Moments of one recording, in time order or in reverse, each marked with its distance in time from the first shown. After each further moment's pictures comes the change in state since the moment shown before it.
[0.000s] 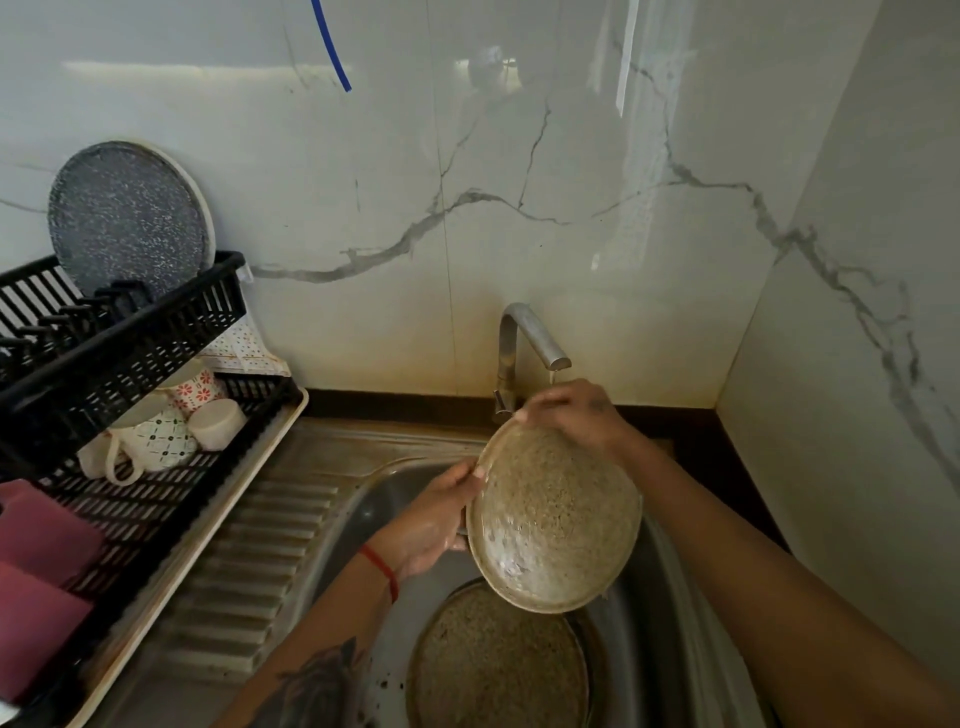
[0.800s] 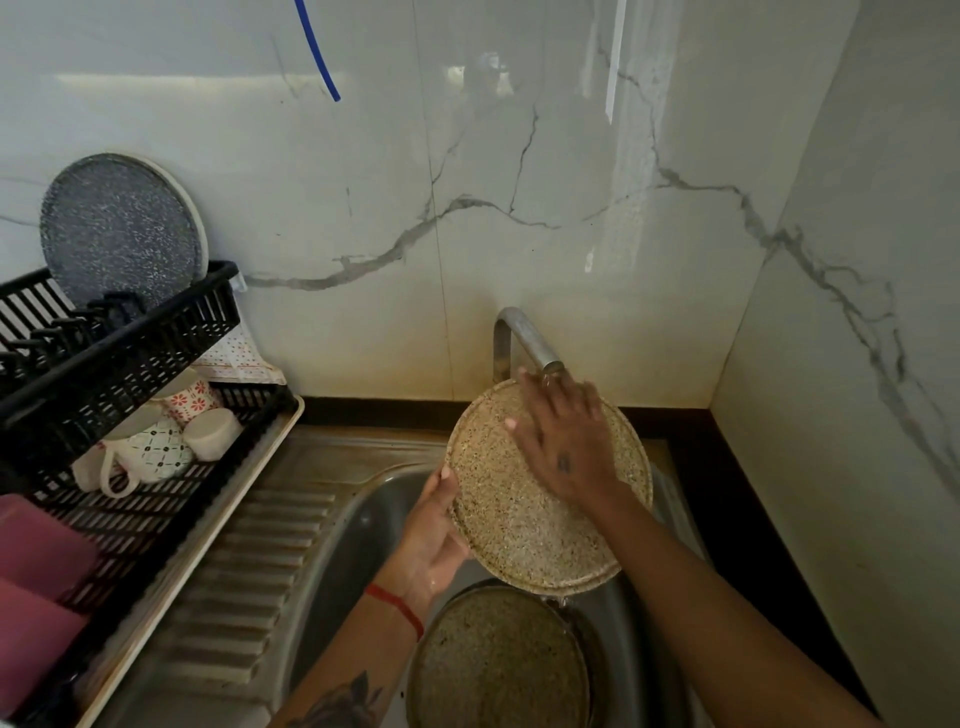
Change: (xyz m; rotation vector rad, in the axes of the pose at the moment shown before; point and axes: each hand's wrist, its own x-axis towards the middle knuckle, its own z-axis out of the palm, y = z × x) left_hand 0.004 -0.017 0.010 -0.601 0.149 0.017; right_hand -0.013 0.027 0.035 -0.869 0.360 -0.276
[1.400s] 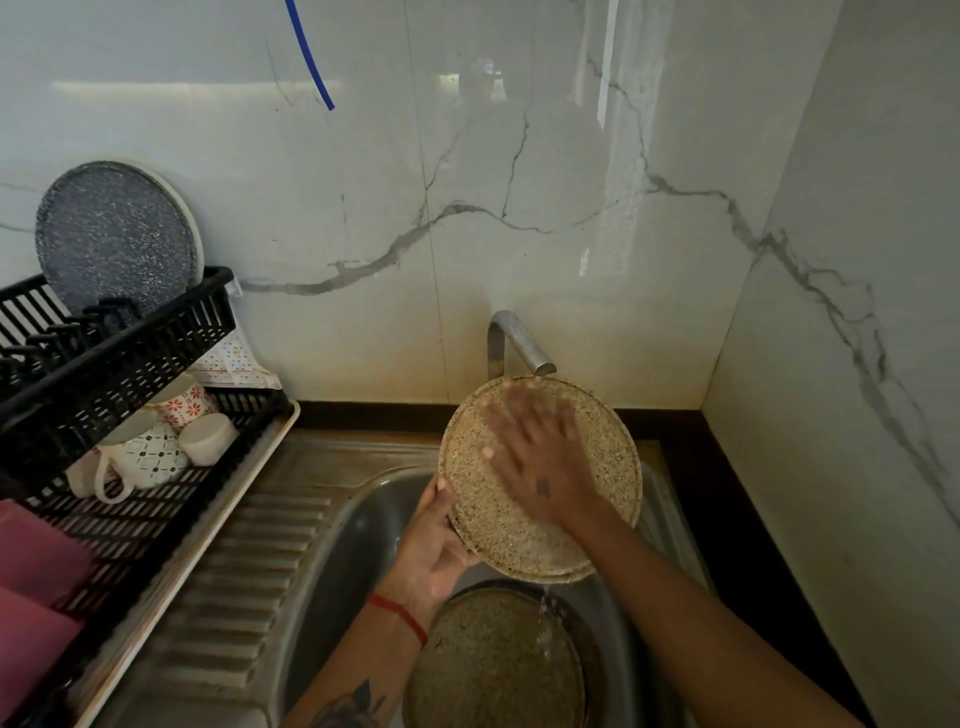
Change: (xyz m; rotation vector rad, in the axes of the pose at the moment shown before) left_hand -0.001 -0.010 -0.002 -0.088 0.040 -0.029; right_hand -0.014 -0.013 0.006 -0.103 -0.099 -0.132
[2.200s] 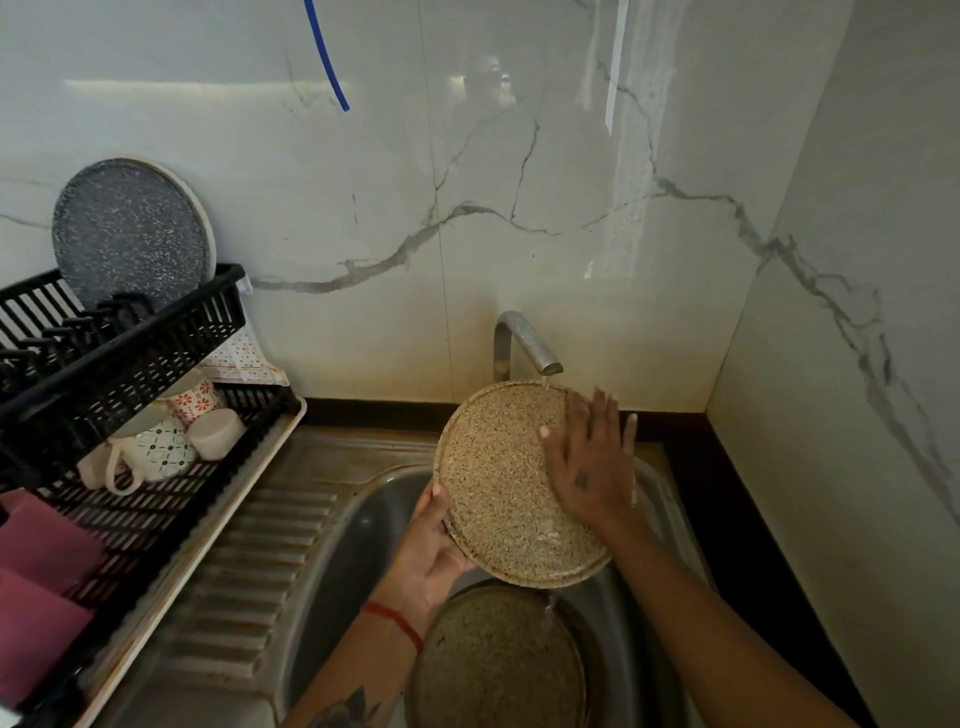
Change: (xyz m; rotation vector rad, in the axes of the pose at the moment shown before) left_hand -0.008 0.001 -0.009 -0.024 0.022 0.020; right_hand -0.017 0.019 -0.007 0.175 -0.016 0.467
